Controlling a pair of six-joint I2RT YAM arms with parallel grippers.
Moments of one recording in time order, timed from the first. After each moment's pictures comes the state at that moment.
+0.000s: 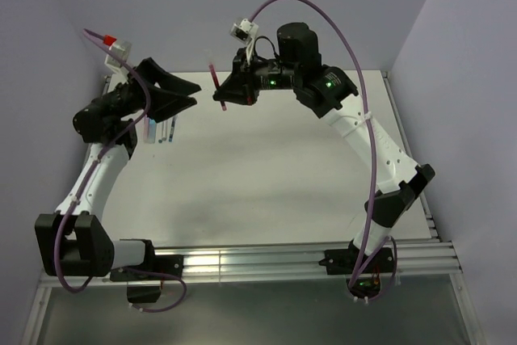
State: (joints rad) left arm -0.06 1.30 1.06 1.30 1.17 -1.50; right arm 0.68 1.69 2.05 -0.60 -0.72 0.09
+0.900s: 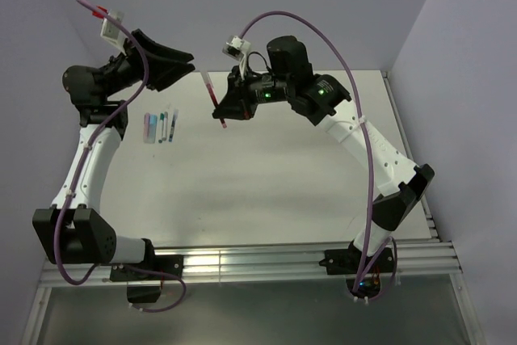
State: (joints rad) left arm -0.01 1.37 1.32 0.82 1.13 -1.05; right arm 0.73 1.66 1.94 -0.64 -0.68 0.11
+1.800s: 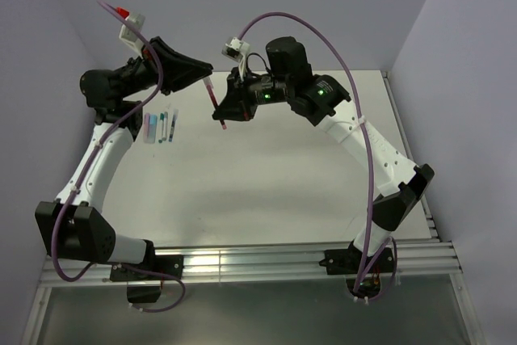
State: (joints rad) left arm -0.14 1.39 1.31 0.91 1.12 -1.14; right arm 0.73 1.66 1.94 -0.65 -0.68 0.11
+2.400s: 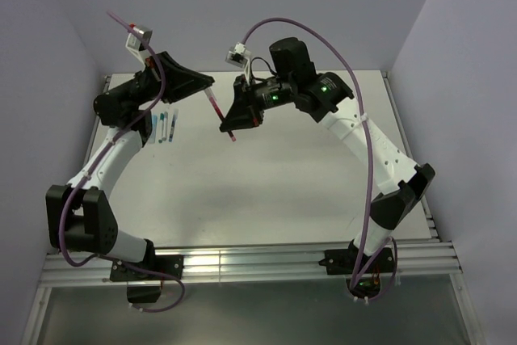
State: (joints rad) left arm -0.15 1.46 1.18 1.30 1.10 -1.58; right arm 0.69 1.66 1.94 -0.75 -0.86 0.12
